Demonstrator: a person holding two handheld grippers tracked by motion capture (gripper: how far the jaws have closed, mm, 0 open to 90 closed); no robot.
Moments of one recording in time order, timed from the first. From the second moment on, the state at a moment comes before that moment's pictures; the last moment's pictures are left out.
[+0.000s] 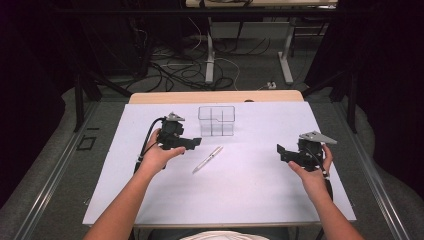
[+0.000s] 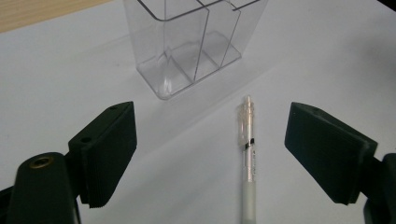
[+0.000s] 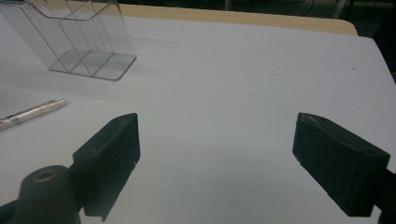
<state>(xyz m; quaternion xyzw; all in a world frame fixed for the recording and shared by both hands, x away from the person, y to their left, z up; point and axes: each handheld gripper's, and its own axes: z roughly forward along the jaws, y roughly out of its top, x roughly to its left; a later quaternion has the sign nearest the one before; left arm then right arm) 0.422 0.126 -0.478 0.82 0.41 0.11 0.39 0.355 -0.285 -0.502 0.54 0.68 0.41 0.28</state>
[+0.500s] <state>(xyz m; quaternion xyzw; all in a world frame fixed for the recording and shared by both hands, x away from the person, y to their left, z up) 0.419 0.113 -0.495 0.85 0.39 0.10 0.34 0.357 -0.284 -0.503 0.53 0.69 0.41 0.28</state>
